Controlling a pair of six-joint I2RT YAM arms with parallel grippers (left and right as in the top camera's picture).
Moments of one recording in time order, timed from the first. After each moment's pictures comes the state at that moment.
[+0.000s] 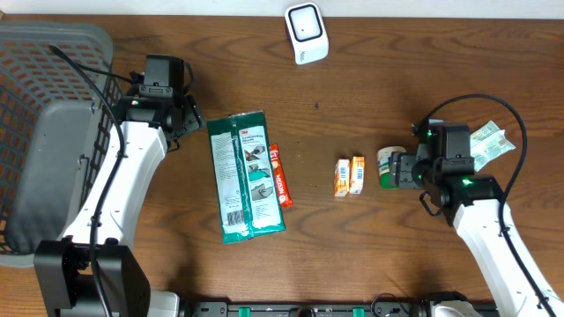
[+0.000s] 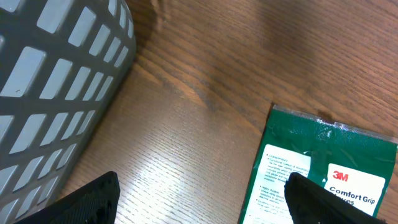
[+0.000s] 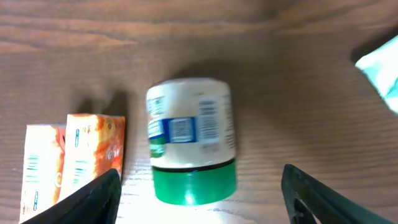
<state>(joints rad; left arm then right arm) -0.08 1.60 1.28 -0.82 -0.25 -0.48 0.09 1.26 0.79 -0.57 0.00 0.15</state>
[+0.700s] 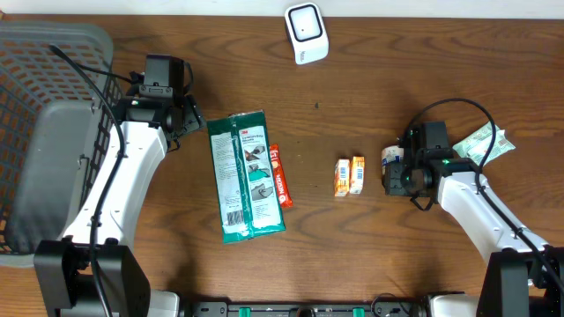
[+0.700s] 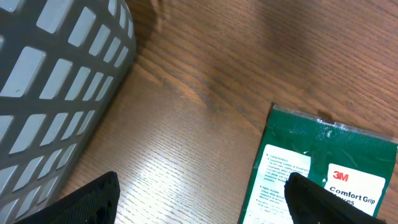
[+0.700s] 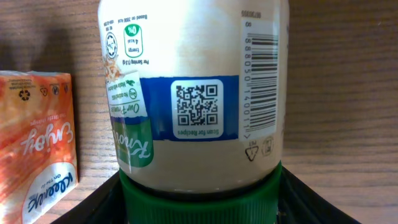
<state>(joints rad) -0.08 1.60 1.28 -0.82 -0.25 -0.48 0.09 1.50 0.78 -0.57 -0.02 0.14</state>
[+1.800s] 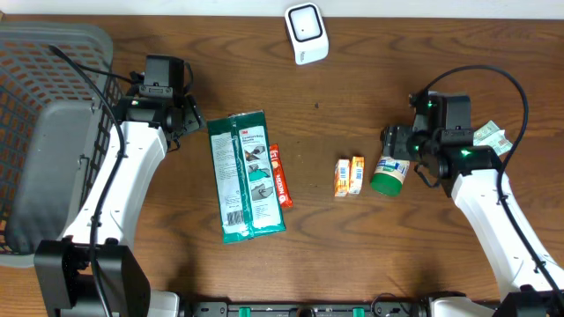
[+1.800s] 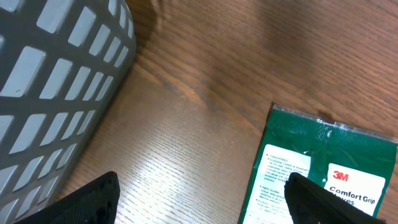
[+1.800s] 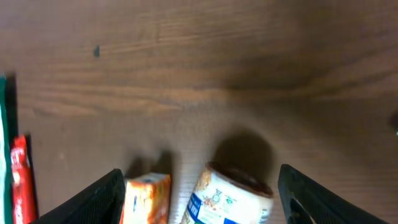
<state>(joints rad) -0.08 1.60 1.28 -0.82 -0.25 -0.48 0.09 1.41 0.96 -0.50 -0.10 0.23</state>
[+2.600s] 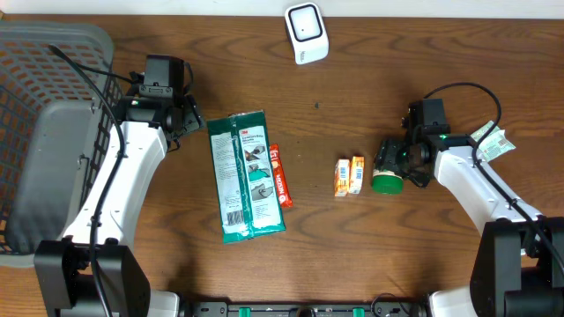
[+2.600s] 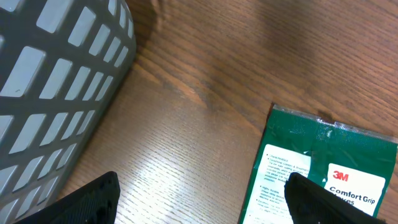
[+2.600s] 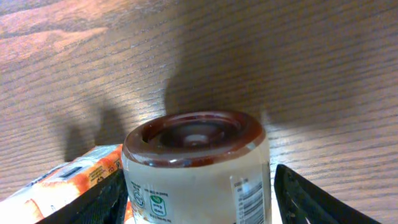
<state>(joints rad) -0.08 1.60 1.28 -0.82 -0.25 -0.48 0.09 1.64 0.96 -0.61 -0.10 0.40</state>
